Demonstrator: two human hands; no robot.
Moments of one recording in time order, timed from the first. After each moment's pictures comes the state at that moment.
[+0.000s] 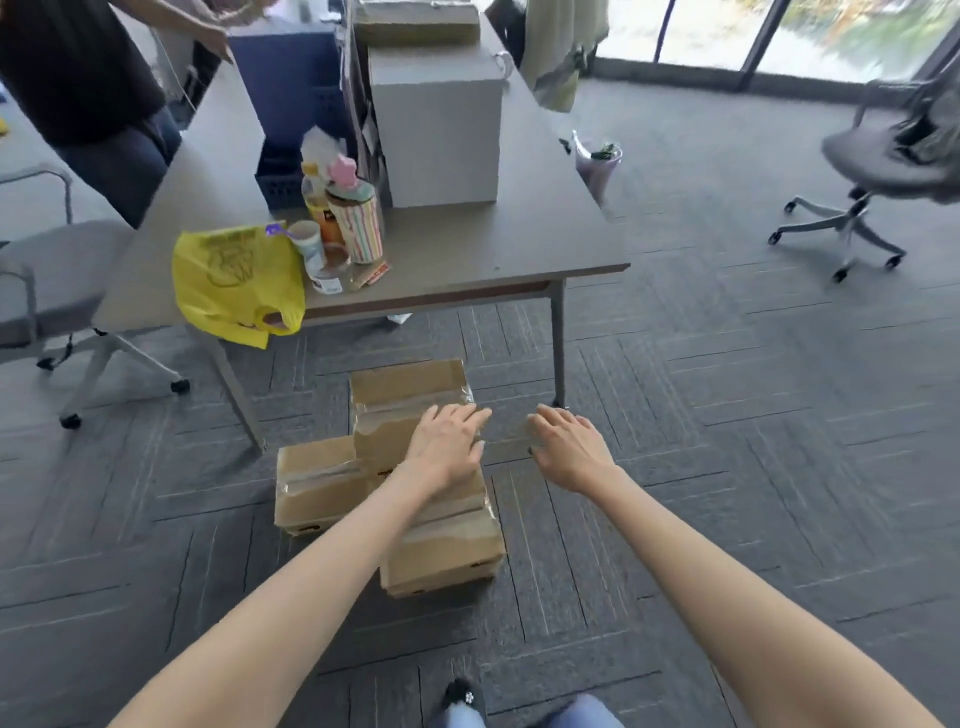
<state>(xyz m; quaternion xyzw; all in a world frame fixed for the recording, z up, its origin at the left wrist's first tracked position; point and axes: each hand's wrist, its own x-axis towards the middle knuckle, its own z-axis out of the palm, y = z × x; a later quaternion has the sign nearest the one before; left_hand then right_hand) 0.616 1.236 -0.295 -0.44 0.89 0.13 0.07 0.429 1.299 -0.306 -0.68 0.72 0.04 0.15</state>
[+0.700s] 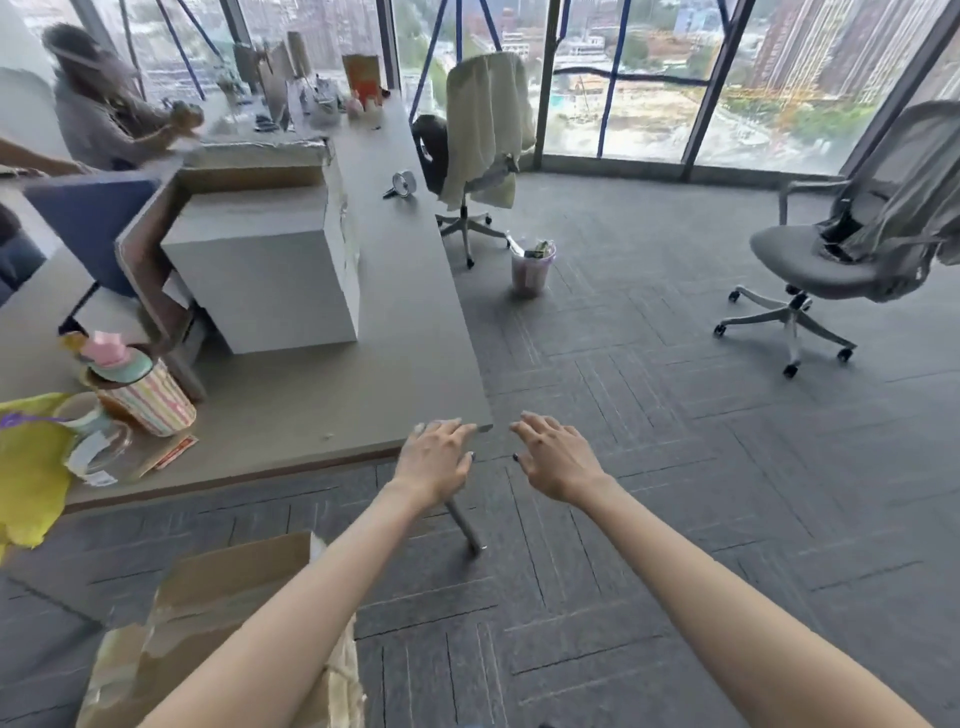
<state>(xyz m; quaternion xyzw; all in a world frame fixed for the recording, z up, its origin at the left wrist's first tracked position) 0.199 1.020 -0.252 -0.46 0.88 0.12 0.02 0.017 1.083 -0.248 -0.69 0.71 0.00 0.11</state>
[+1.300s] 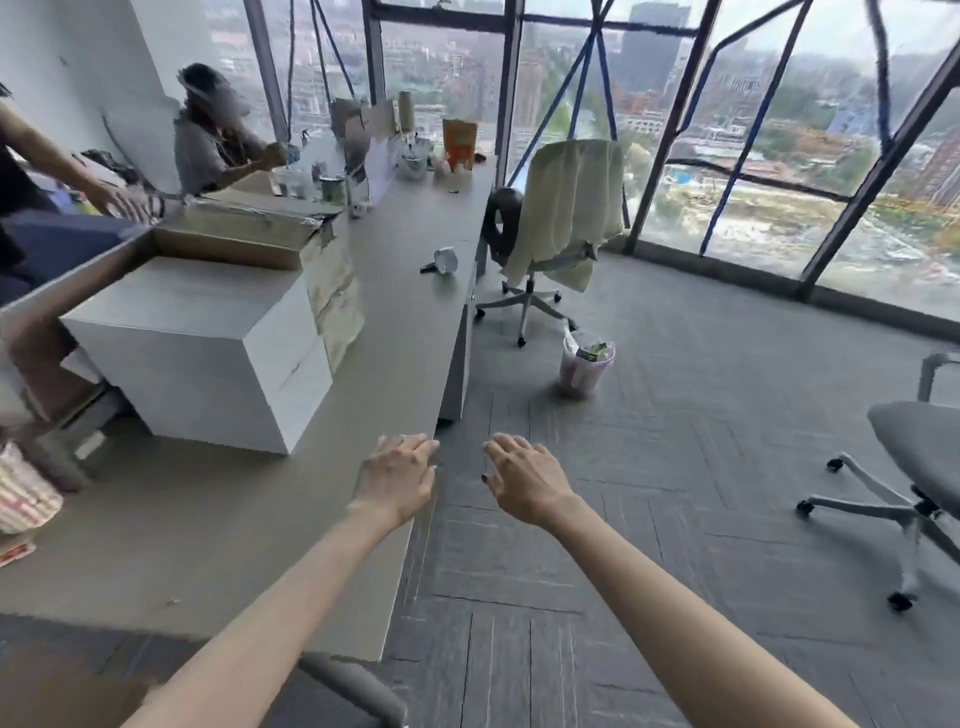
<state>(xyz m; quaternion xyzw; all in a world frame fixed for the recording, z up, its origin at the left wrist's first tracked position) -0.002 0.739 -0.226 -0.62 0.78 0.08 -0.04 -0.197 0.742 -0.211 -0.81 0.58 0.01 0.07</state>
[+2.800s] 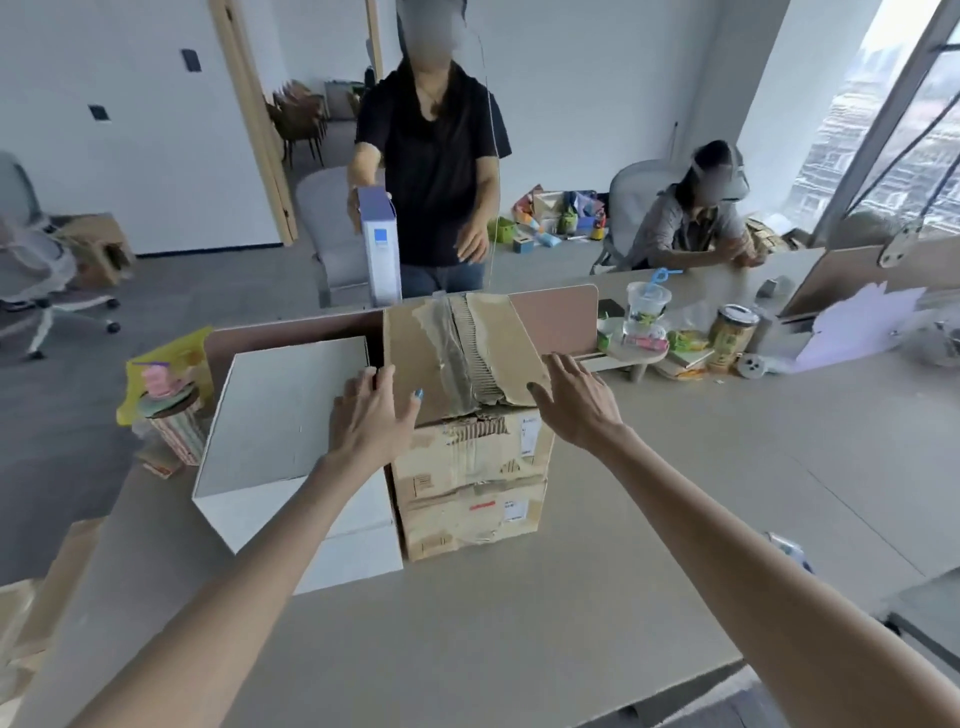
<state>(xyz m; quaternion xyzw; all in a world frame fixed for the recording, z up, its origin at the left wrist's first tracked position) 0.137 0.275 -0.131 -0.96 0.18 -0.05 -0.19 0.057 0.030 -0.119 -0.98 0.13 -0.12 0.12</state>
